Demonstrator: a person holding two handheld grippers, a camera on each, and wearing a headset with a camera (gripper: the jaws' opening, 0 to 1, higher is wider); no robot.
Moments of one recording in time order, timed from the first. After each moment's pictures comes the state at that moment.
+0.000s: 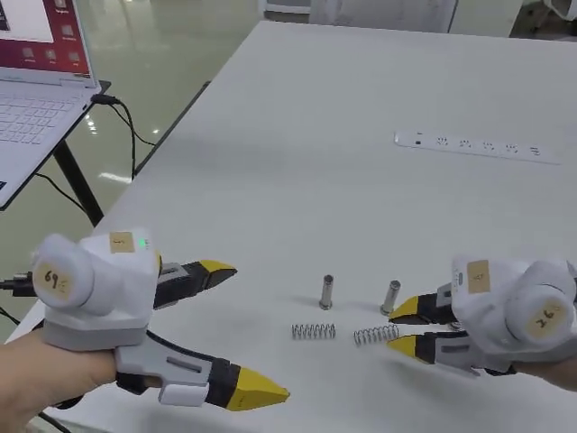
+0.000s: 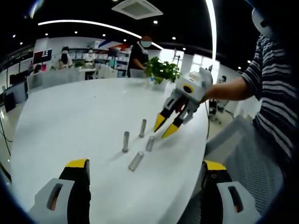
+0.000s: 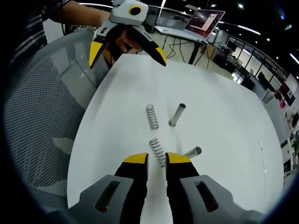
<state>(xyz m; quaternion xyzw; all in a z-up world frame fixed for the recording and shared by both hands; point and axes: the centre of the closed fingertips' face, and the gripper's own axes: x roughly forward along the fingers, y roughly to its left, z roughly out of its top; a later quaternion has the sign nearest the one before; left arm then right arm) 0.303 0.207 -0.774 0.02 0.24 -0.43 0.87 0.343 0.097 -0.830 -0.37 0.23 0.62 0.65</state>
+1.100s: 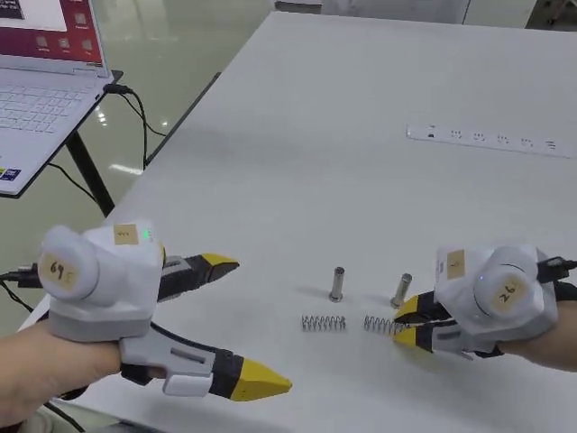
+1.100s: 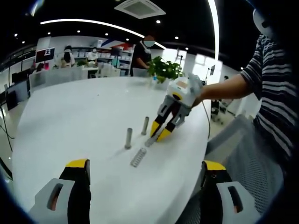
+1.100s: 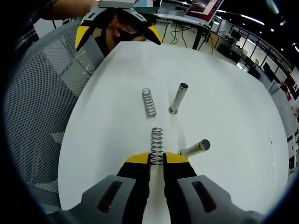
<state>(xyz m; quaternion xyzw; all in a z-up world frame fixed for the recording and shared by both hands) 0.299 0.213 -0.777 0.02 0.25 -0.42 0.87 0.352 0.095 -0.864 -0.38 0.27 0.62 0.63</state>
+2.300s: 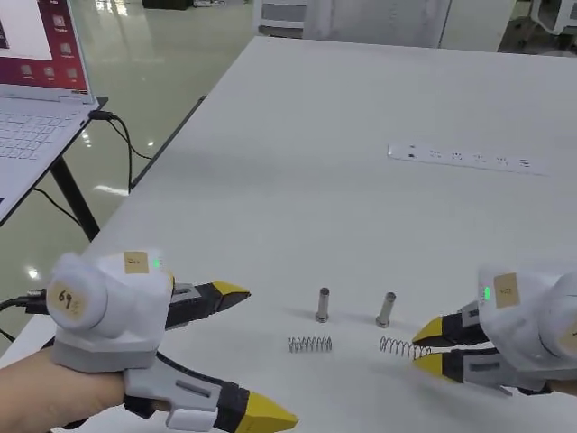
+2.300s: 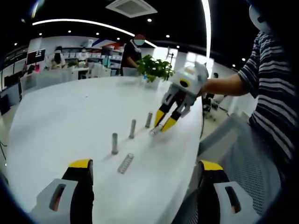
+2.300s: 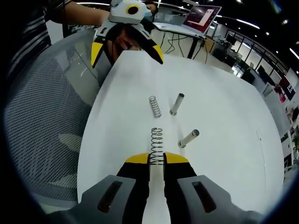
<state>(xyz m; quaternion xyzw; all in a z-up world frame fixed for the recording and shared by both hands) 0.294 0.189 -0.773 0.03 0.25 -0.46 0.85 0.330 0.064 -0.816 -0.37 0.25 0.61 0.65</state>
